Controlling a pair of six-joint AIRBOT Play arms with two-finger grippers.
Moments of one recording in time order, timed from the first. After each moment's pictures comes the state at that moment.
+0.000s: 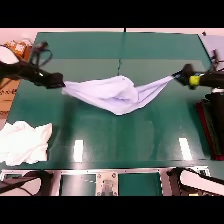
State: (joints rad) left arm 0.00 -1.27 1.35 1.09 -1.25 -1.35; right arm -0.39 -1.26 1.14 -0.63 1.00 1.34
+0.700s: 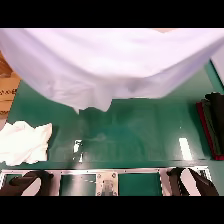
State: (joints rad) left arm 0.02 -0.91 1.88 1.16 -1.24 -1.38; right arm -0.58 -0.74 1.60 -0.66 0.98 1.46
